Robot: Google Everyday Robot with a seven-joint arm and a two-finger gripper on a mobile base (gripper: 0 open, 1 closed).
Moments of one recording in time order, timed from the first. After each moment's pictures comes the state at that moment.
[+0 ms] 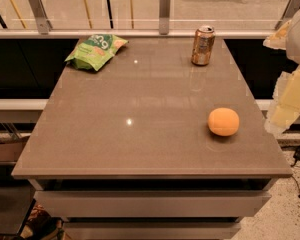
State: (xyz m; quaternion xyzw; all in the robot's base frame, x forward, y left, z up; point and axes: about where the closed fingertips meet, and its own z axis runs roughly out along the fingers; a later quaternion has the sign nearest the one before) arm 0.438 -0.213 0.989 -0.60 0.78 -0.05 0.18
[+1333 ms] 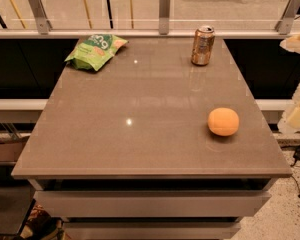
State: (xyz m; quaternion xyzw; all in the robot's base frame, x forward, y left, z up) arm 0.442 -0.239 0.983 -0.58 0.77 0.00 0.26
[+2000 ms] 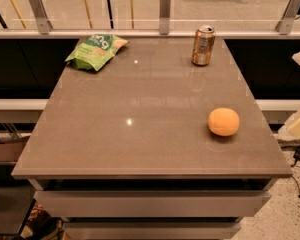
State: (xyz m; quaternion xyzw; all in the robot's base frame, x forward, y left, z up) arm 0.449 -0.267 0.956 -0.53 0.78 0.04 0.34
